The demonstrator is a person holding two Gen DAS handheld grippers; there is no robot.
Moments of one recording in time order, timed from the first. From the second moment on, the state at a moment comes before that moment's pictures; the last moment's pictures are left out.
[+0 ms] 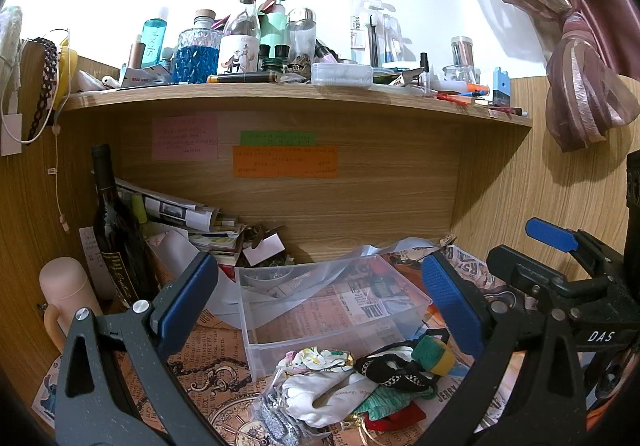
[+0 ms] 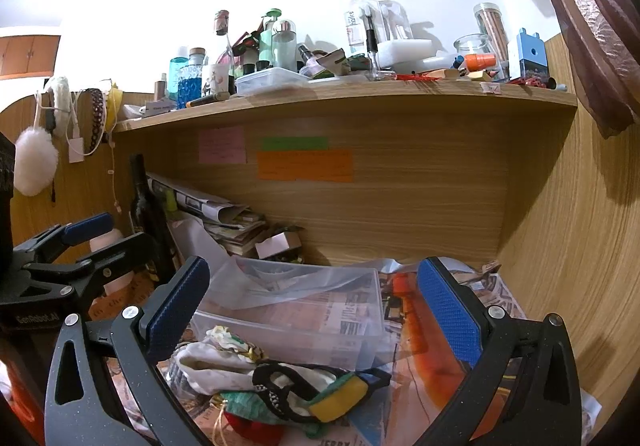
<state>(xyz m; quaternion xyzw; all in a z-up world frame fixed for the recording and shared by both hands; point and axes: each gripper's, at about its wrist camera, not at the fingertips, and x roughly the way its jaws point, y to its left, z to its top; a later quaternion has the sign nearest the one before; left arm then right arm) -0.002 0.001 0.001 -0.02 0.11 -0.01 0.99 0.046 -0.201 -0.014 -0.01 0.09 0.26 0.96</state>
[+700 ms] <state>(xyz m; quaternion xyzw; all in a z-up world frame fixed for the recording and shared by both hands) -0.003 0.001 0.002 -0.02 0.11 0.00 0.99 0.046 -0.201 -0.013 0.00 0.09 0.26 0.96</state>
